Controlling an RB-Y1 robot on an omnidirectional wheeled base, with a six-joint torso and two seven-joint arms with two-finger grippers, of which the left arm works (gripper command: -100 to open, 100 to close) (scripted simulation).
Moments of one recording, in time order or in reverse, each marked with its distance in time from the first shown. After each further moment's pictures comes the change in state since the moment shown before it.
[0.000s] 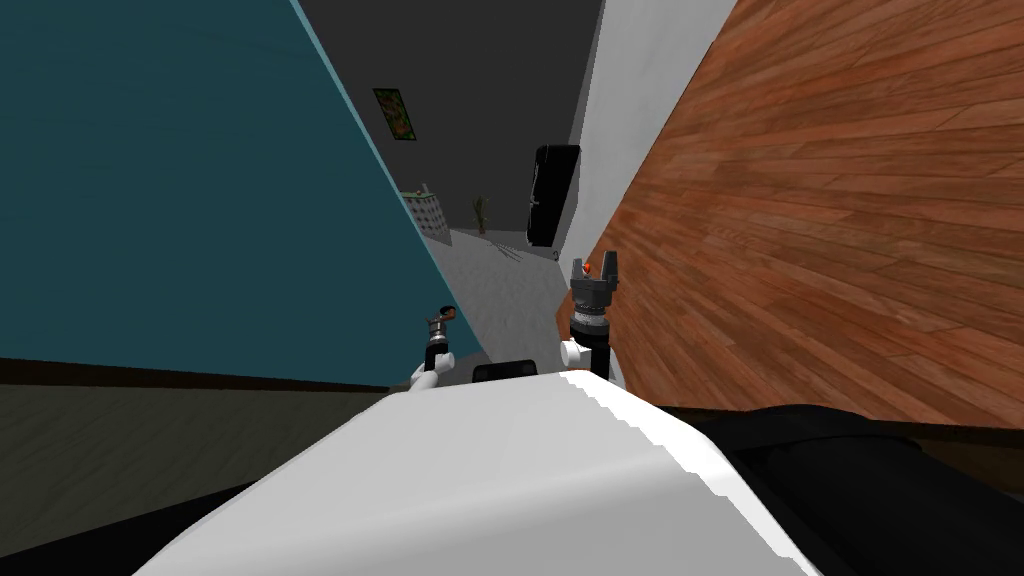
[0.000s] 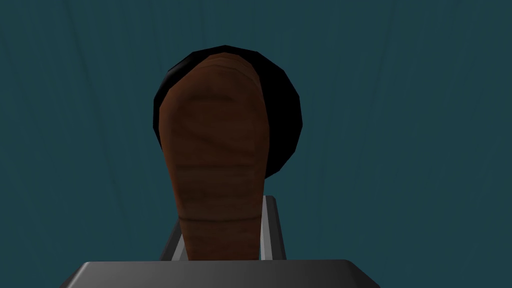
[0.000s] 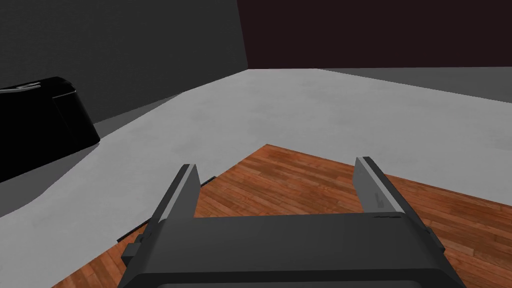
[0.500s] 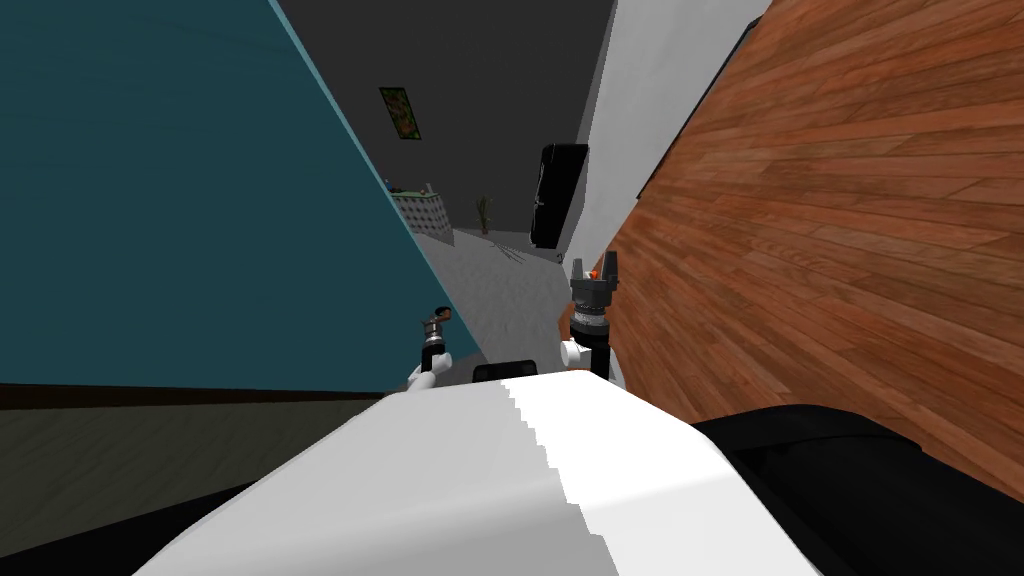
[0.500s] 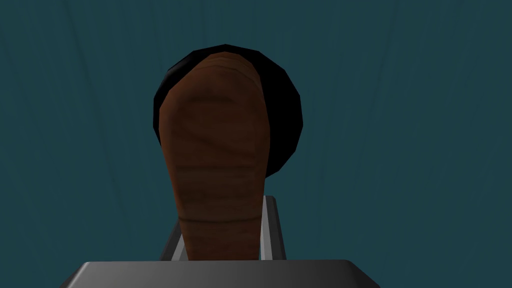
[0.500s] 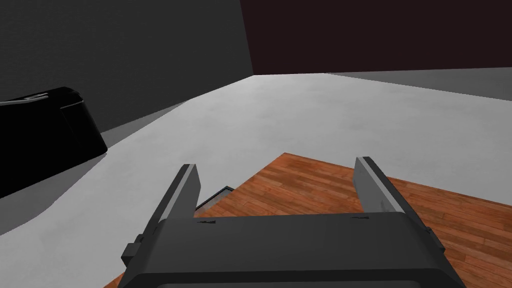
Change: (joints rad) arm 0.001 0.009 0.039 0.004 0.021 -0.005 -0.009
